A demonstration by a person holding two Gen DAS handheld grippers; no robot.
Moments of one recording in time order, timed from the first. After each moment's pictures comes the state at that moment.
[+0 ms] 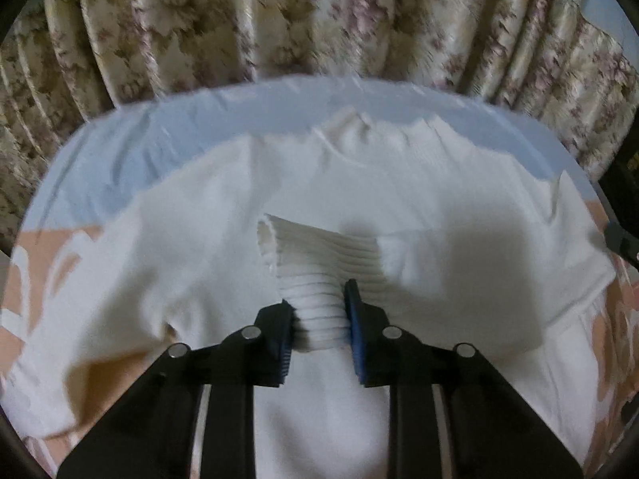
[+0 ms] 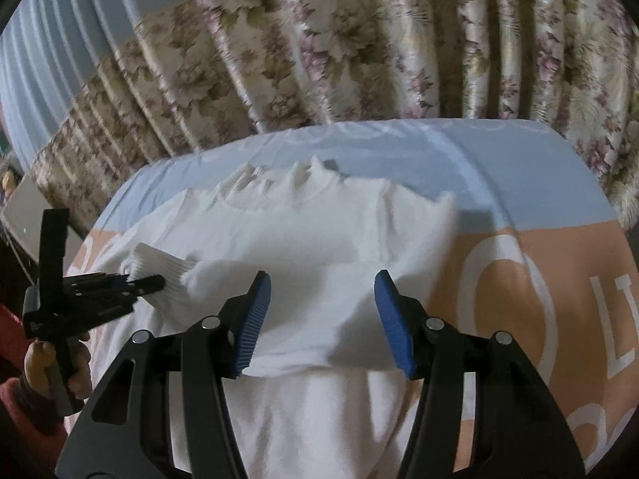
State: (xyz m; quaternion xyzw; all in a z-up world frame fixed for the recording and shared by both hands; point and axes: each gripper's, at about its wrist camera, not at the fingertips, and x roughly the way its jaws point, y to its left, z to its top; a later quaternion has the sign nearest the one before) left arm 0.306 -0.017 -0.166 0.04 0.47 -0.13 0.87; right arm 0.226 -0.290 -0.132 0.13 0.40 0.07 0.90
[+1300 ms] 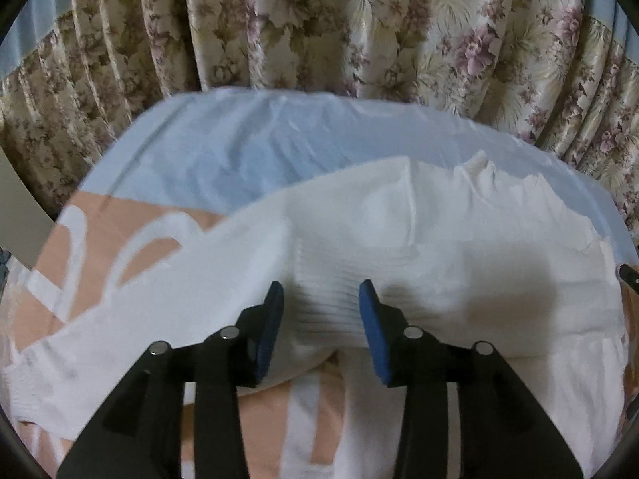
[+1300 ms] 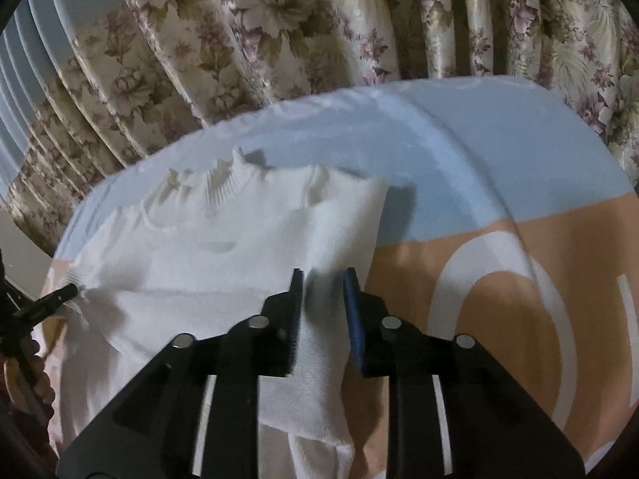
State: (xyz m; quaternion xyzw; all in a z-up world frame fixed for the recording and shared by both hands) left arm 0.319 0.084 -0.168 -0.01 0.44 -0.03 0.90; right arm 0.280 -0.334 -0.187 0.16 0.42 0.03 0.89
